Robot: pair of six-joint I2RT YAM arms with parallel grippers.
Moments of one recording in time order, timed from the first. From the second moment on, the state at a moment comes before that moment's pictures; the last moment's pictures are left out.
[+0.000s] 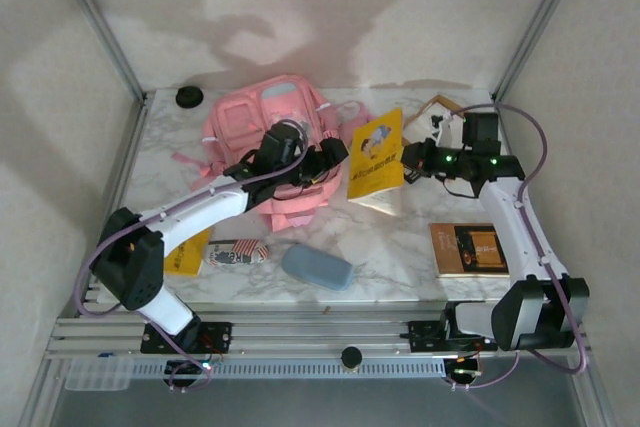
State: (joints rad) left arm -0.63 1.59 1.16 -0.04 0.28 -1.10; right arm 0.08 1.28 1.18 -0.66 -0.78 0.44
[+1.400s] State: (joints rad) left arm -0.63 1.58 1.09 0.47 0.60 -1.33; right arm 0.06 1.34 1.08 -0.40 -1.06 0.60
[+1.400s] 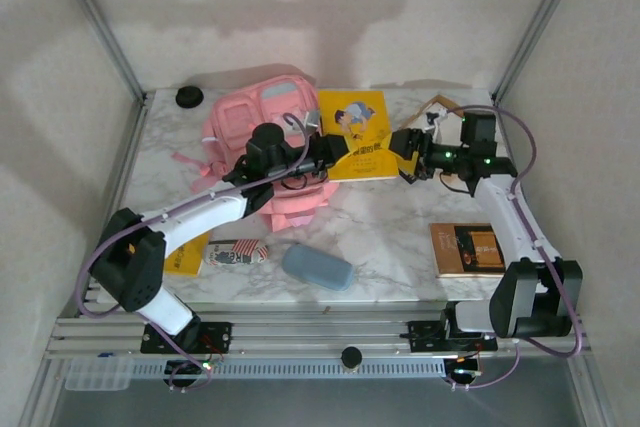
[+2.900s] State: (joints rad) left arm -0.52 1.89 1.62 -0.71 -0.08 -0.11; right arm 0.01 1.32 1.12 -0.61 -0.86 0.49
